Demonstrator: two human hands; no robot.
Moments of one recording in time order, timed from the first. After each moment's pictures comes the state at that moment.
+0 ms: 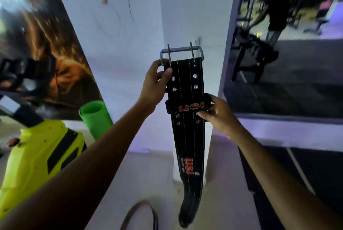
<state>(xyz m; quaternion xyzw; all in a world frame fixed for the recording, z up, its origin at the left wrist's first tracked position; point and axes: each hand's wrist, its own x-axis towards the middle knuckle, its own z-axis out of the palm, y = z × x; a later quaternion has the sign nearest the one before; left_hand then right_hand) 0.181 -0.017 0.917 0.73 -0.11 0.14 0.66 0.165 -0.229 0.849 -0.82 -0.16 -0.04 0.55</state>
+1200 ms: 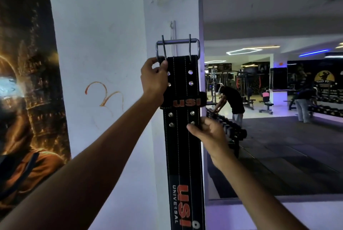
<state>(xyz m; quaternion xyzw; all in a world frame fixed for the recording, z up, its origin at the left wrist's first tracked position) 0.174 -0.064 1.201 0.59 -0.17 0.34 0.71 0.157 -0.213 1.046 -0.64 -0.21 -0.26 0.69</state>
